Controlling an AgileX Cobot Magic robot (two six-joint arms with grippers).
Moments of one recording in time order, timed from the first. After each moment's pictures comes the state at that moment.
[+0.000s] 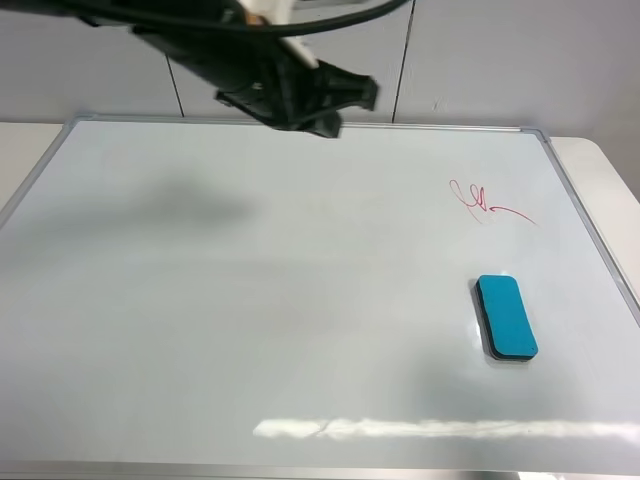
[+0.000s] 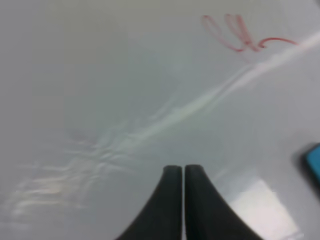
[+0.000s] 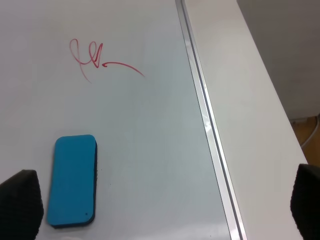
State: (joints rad) left arm -0.68 1.71 -1.27 -0.23 0.36 -0.09; right arm -0.11 0.00 -0.50 0.01 1.06 -0.04
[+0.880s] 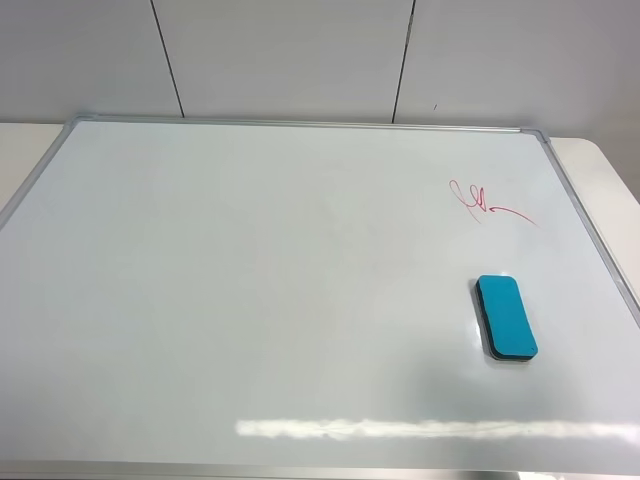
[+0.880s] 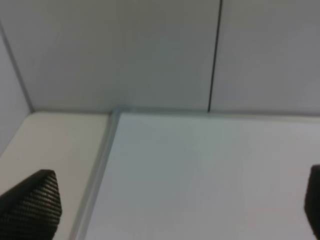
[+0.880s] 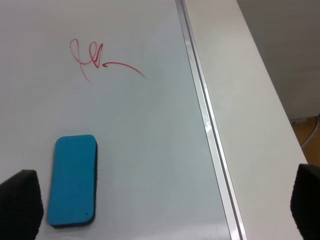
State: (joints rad) left arm 0.05 0.33 -0.56 0.01 0.49 -0.05; right arm -0.11 0.00 -0.50 0.01 1.06 -0.04
